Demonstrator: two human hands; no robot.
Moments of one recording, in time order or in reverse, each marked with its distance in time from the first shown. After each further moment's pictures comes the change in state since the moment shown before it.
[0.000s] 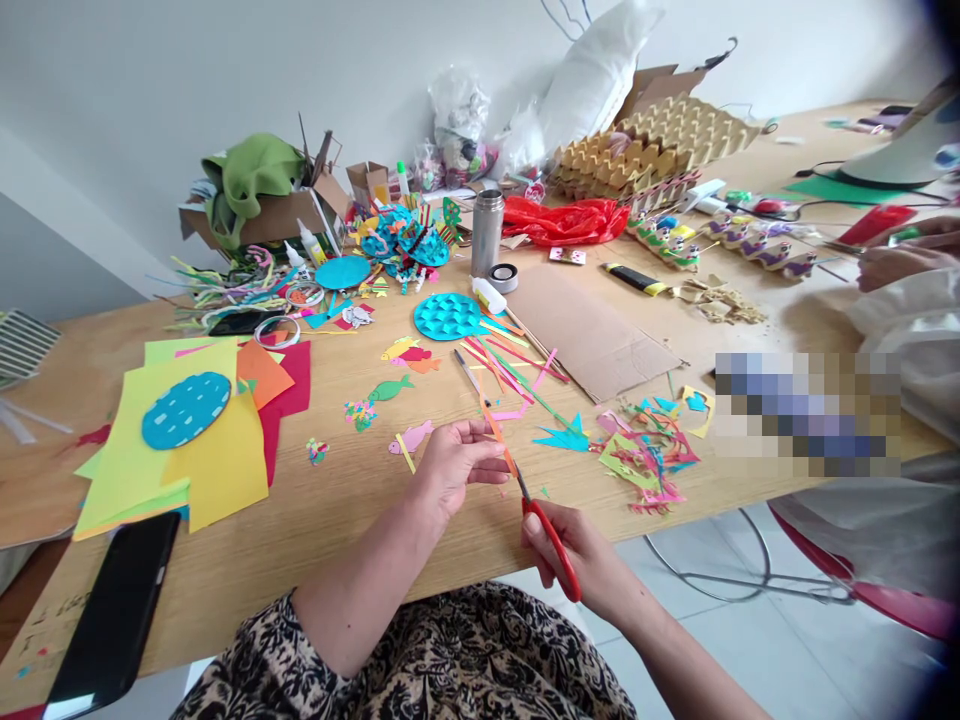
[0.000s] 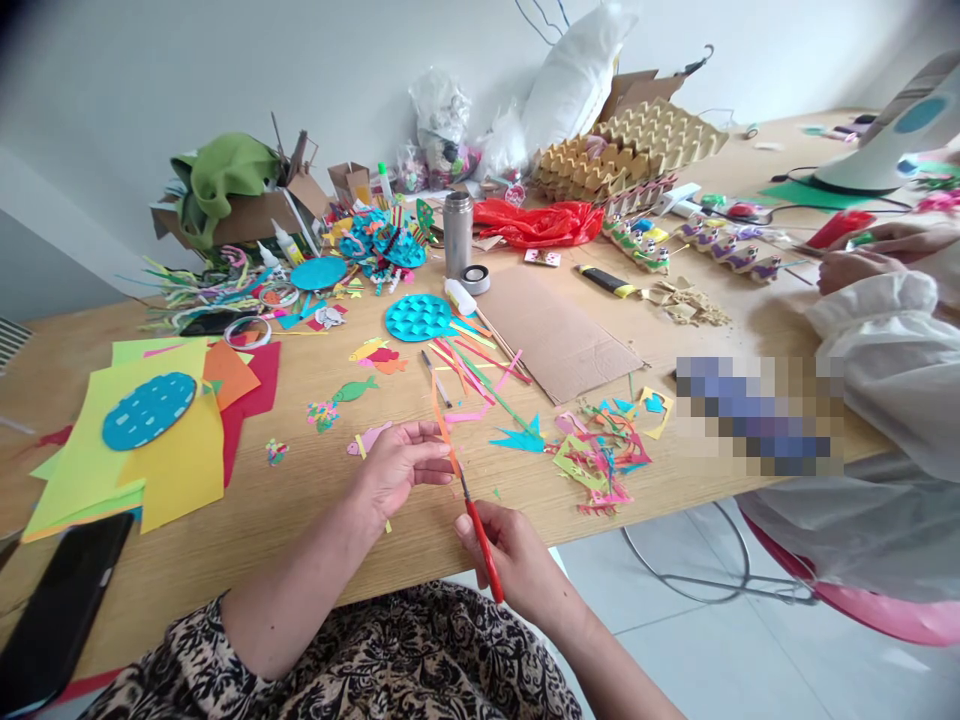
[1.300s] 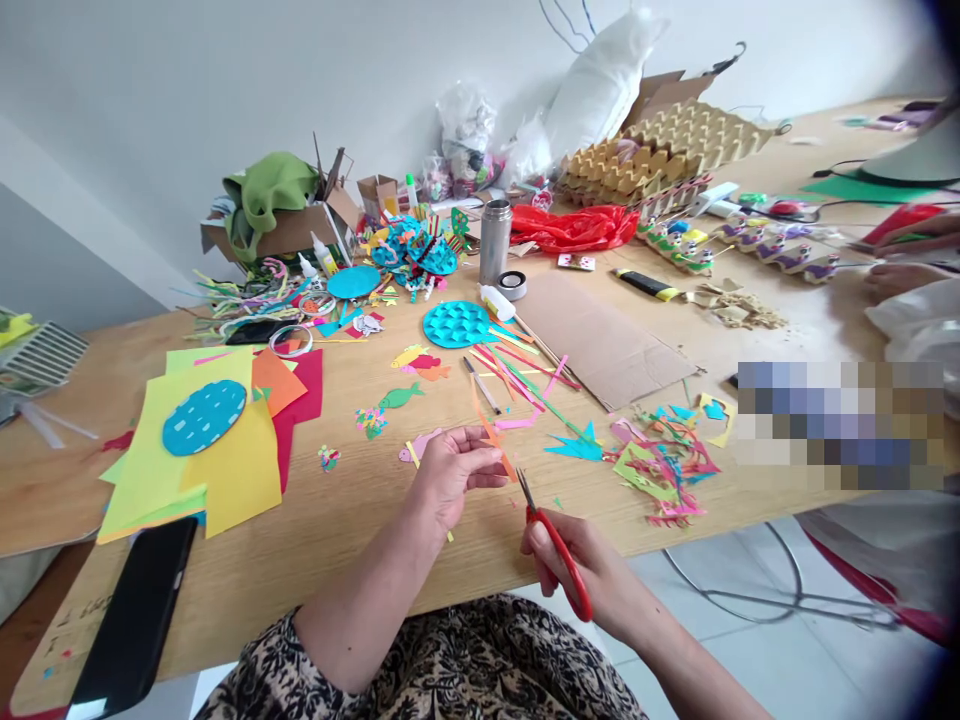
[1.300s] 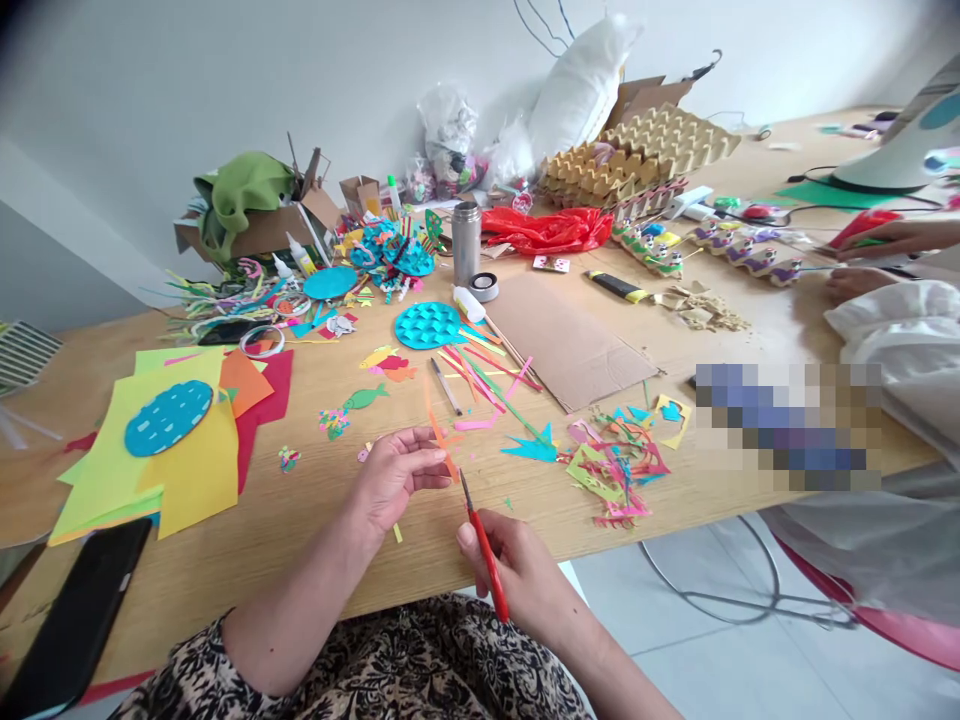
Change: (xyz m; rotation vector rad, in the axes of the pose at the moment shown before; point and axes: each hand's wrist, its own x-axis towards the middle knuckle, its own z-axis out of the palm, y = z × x) left_hand -0.005 0.001 -0.015 -0.035 -0.019 0.103; right_hand -0.001 -0.016 0.004 -0.024 -0.022 -0.007
